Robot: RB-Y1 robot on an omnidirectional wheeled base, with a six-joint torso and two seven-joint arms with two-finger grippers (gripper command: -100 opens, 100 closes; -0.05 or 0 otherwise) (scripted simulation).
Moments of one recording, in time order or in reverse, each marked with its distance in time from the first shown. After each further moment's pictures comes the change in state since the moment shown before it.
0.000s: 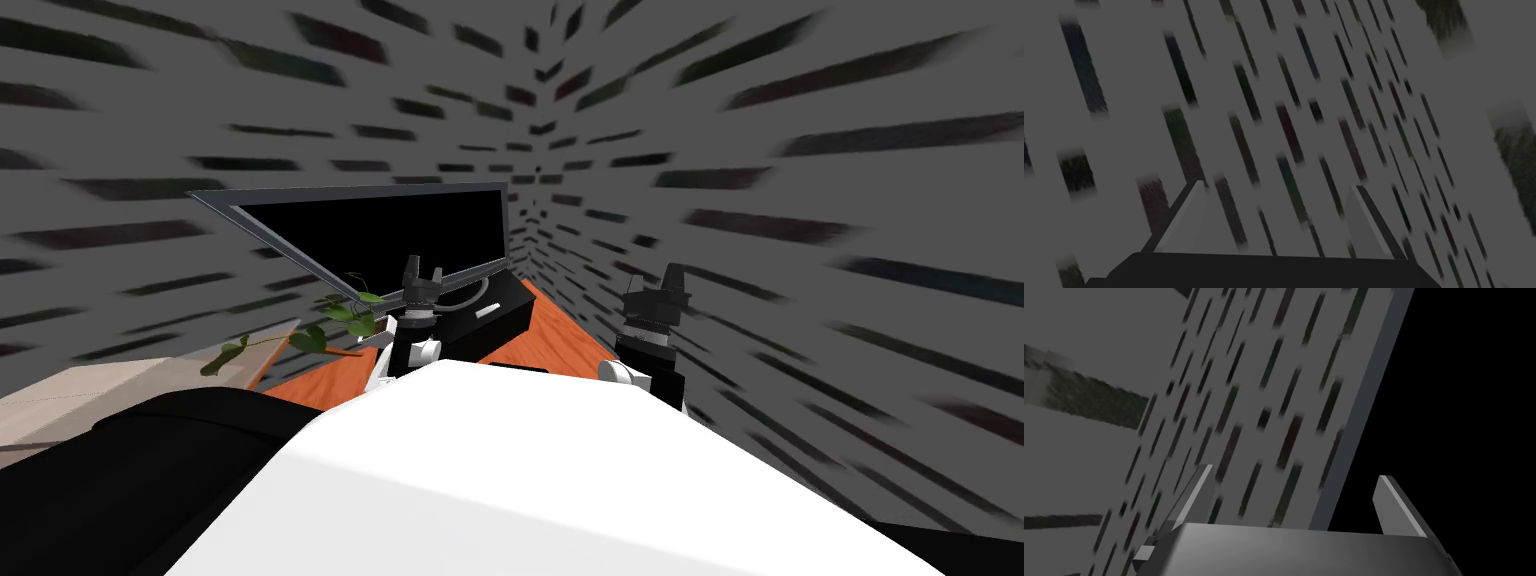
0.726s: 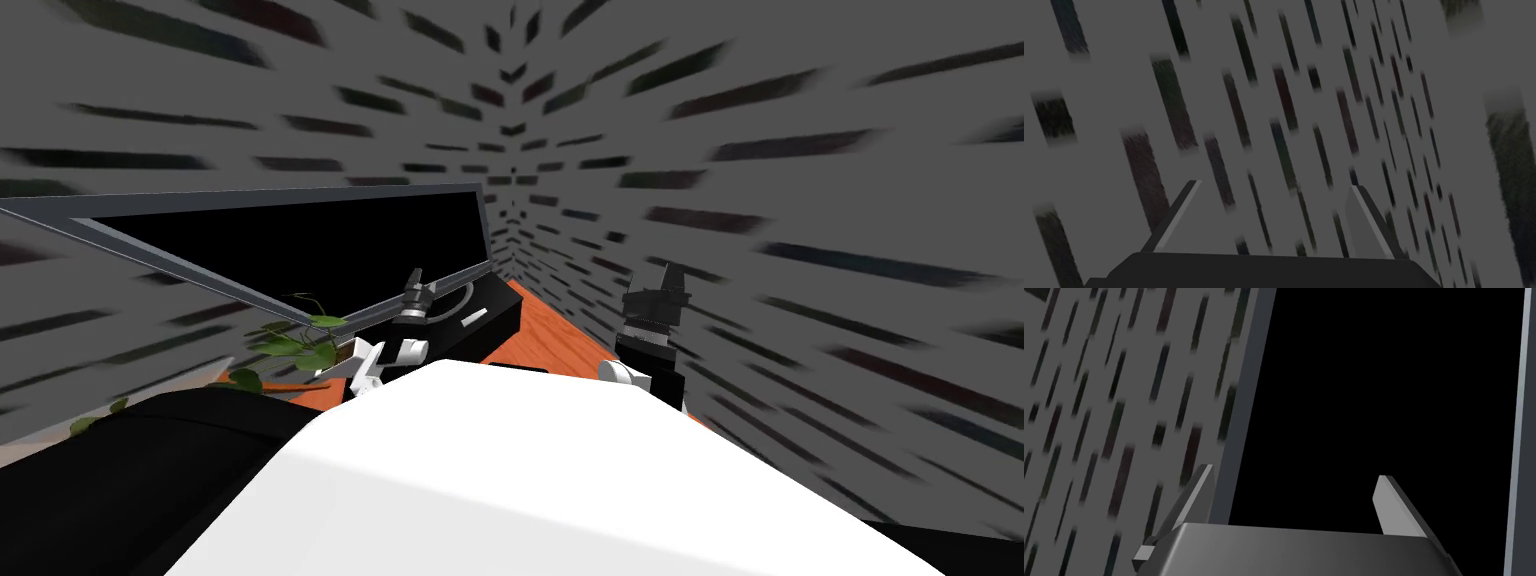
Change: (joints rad) left arm -0.019 0.099 0.108 0.141 0.051 0.250 0.044; right arm 0.000 0.000 0.000 0.000 0.000 0.000 0.000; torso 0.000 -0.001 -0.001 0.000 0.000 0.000
